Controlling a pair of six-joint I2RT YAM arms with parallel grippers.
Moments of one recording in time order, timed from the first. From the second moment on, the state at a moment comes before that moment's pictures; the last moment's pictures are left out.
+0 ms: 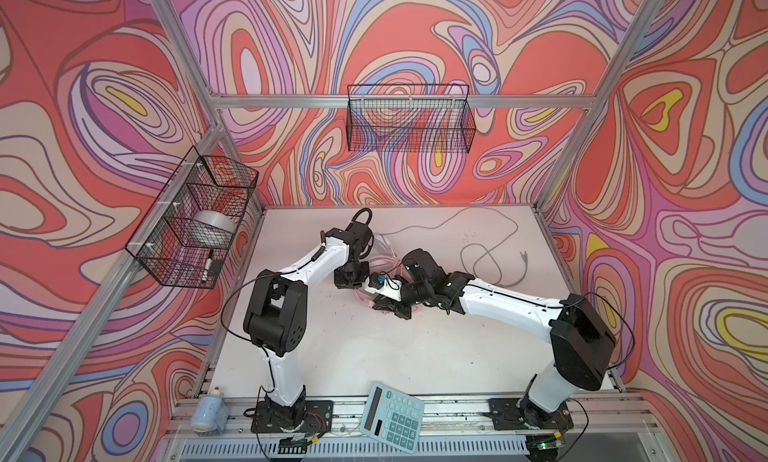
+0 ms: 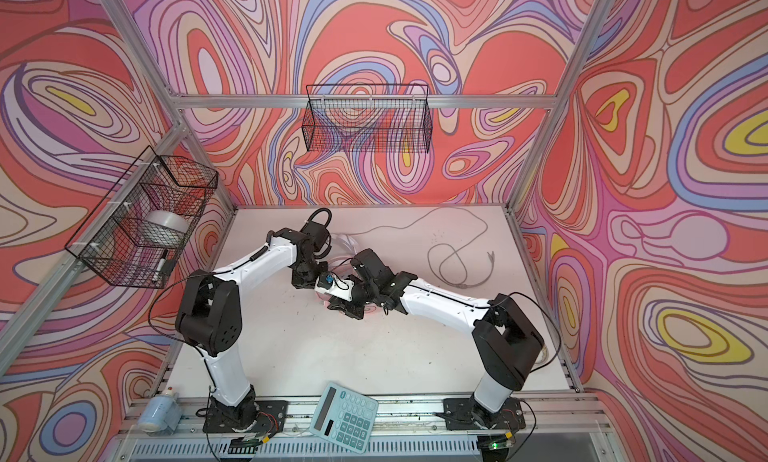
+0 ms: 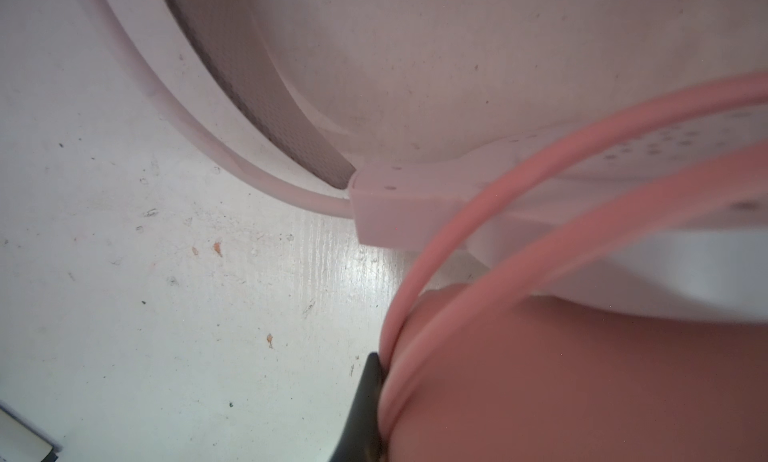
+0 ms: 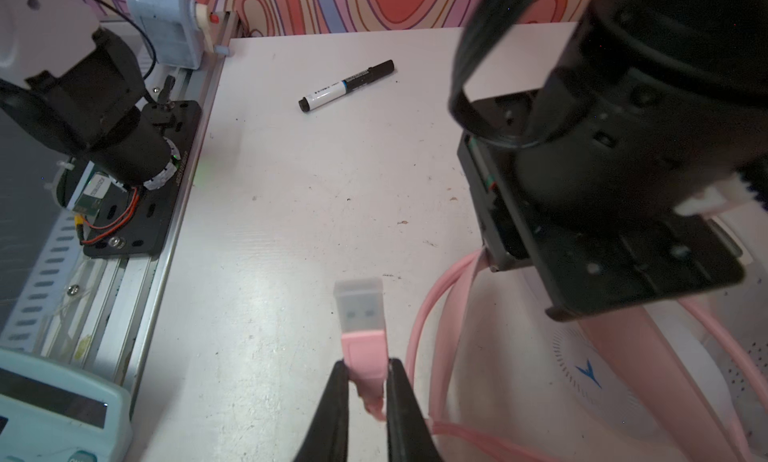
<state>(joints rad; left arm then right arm) -0.40 1.86 1.45 -1.05 0.00 -0.54 0.83 1.66 1.17 -0.22 -0.51 -0.40</state>
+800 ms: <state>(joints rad) -0.40 1.75 1.44 -1.09 -0.03 -0.59 0.82 1.75 1.36 -0.35 -0.28 0.23</state>
